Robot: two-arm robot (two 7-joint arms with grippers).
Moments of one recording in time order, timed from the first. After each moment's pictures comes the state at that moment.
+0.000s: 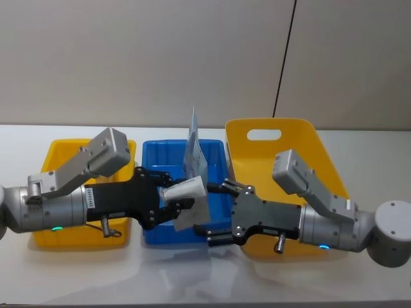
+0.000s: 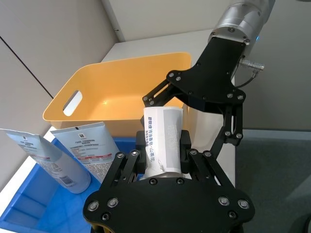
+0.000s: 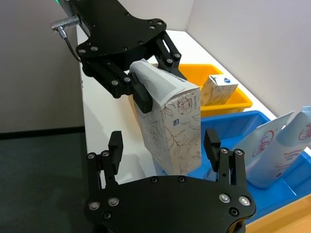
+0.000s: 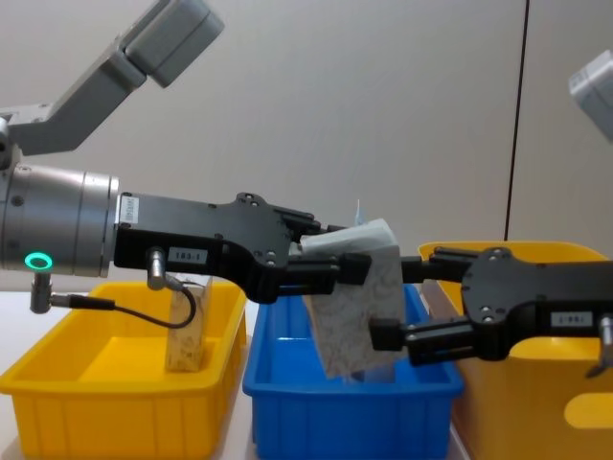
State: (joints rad) left arm -0.58 0.49 0.60 -1.40 -0.35 -0.04 -0.91; right arm 0.45 0.50 -0.54 -1.34 0.37 -0.10 0.87
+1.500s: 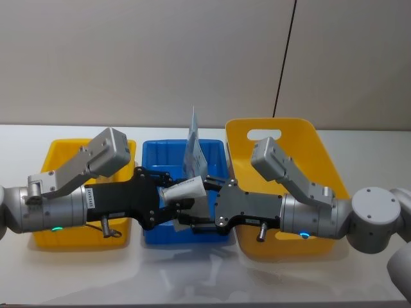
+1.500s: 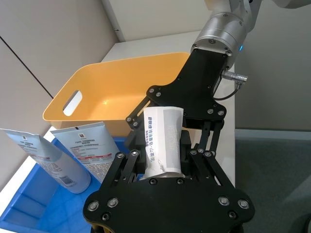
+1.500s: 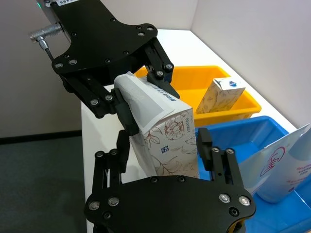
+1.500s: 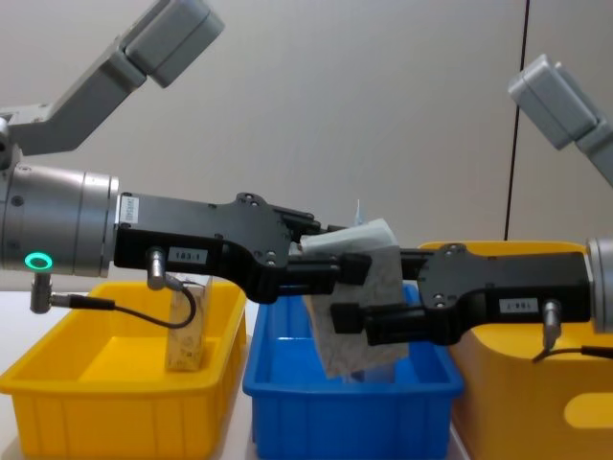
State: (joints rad) left arm -0.58 0.49 0.60 -1.40 -0.35 -0.04 -0.91; right arm 0.55 0.43 -0.61 -1.23 0.38 -0.08 0.88
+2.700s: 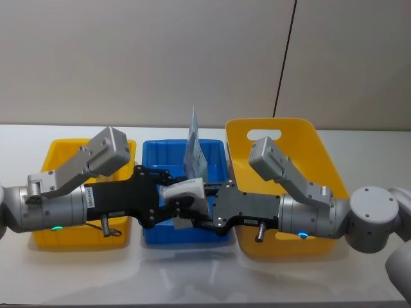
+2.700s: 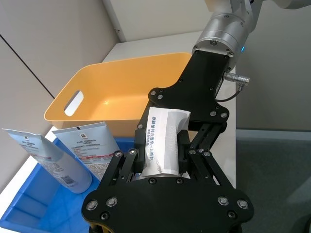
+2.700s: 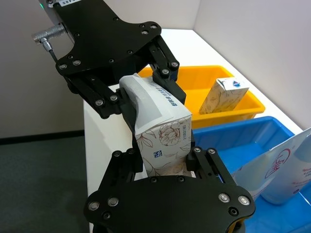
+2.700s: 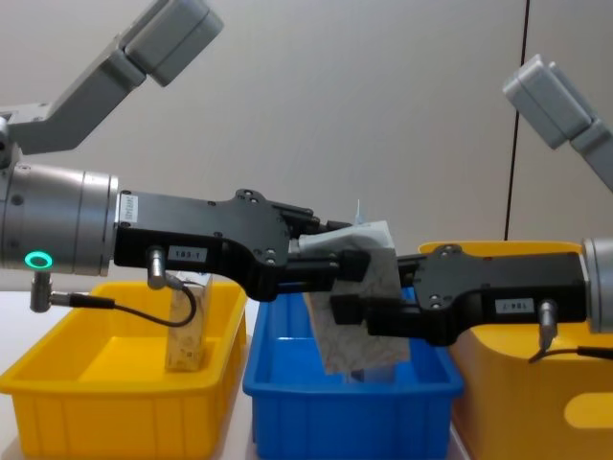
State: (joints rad) left arm -0.58 0.49 0.60 -1.40 -0.35 -0.04 -0.91; right arm 0.56 0.43 -0.61 -1.23 0.39 -0.07 0.88
